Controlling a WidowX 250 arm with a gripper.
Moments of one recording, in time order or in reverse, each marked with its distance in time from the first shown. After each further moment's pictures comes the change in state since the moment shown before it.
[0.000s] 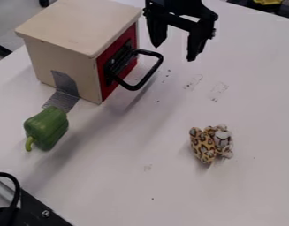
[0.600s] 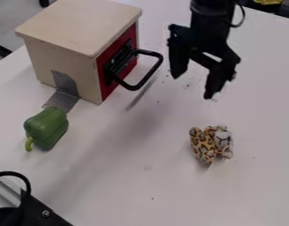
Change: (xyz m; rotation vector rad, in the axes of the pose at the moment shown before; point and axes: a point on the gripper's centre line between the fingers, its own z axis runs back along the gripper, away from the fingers) arm -0.028 -0.060 -0.029 0.009 0.086 -0.227
